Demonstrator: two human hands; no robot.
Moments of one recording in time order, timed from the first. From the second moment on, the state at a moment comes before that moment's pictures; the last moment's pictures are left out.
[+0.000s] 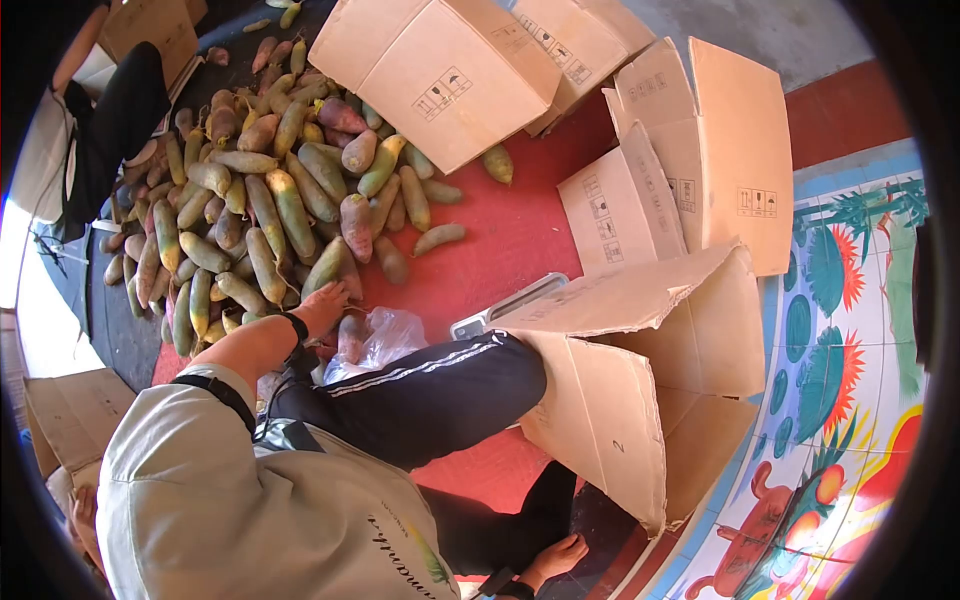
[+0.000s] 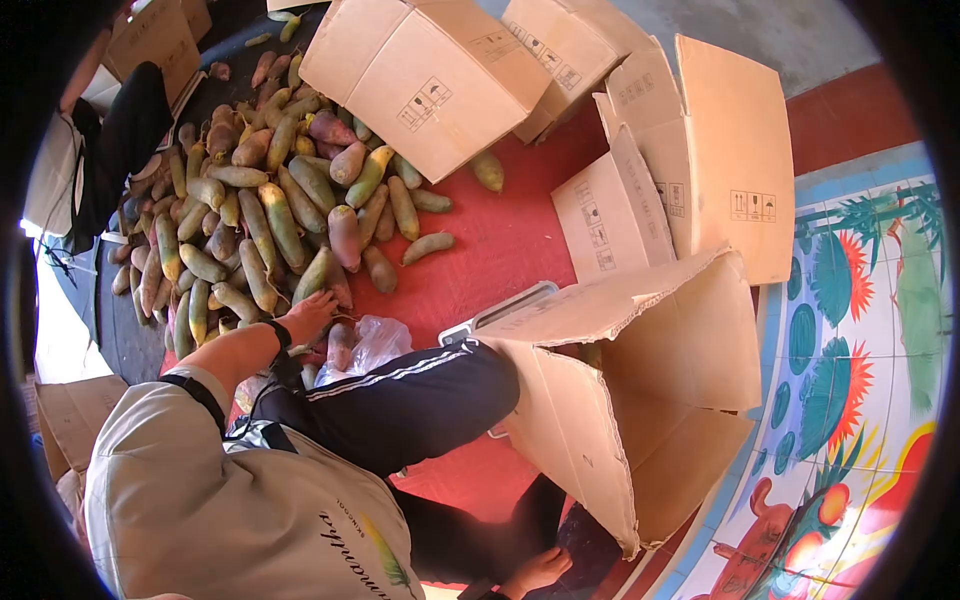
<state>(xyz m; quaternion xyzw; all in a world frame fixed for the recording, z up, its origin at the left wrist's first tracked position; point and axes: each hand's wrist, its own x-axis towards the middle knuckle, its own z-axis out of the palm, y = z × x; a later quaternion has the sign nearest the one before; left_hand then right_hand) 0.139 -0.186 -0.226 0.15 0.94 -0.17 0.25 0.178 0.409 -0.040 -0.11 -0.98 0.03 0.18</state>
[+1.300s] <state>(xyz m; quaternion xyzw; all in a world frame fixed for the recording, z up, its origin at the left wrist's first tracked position) 0.097 -0.215 -0.159 -0.01 0.98 0.15 0.15 0.174 0.409 -0.039 -0.09 -0.98 0.04 0.17</state>
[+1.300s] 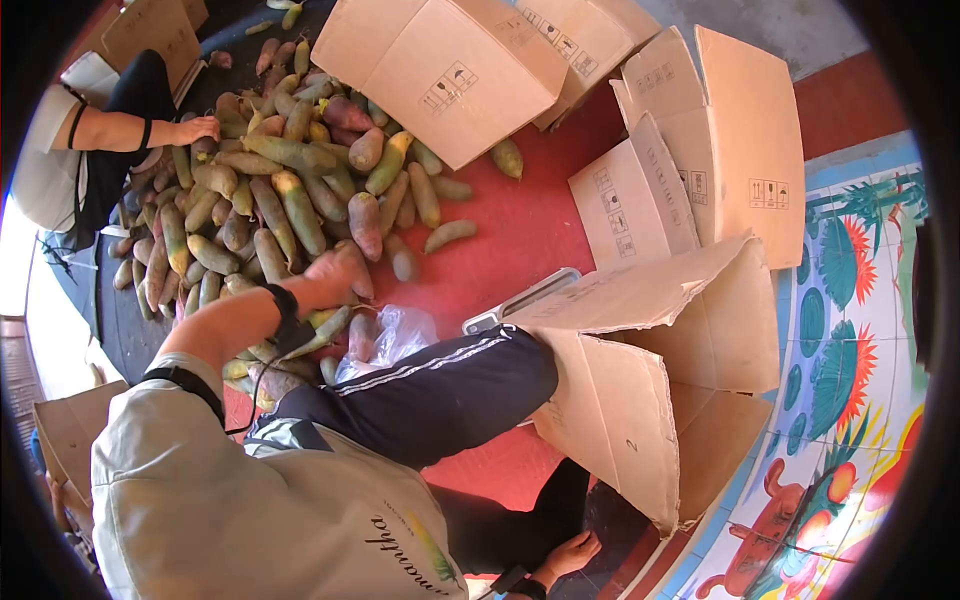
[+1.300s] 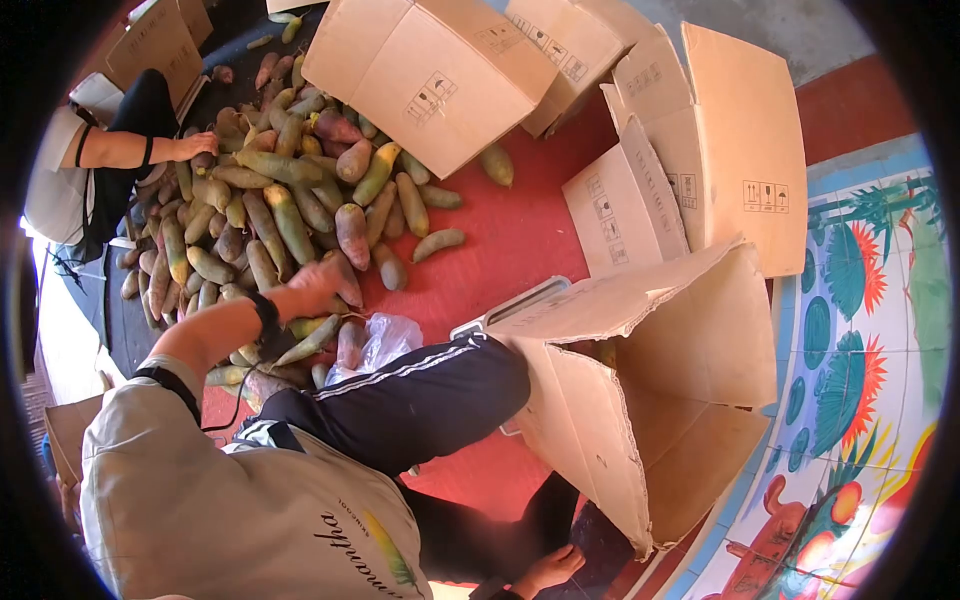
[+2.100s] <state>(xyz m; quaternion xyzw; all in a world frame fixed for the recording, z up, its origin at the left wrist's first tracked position) 0.110 -0.162 -0.235 0.25 0.93 -0.03 0.29 0.173 0.406 -0.038 -0.09 -0.98 0.01 0.15</state>
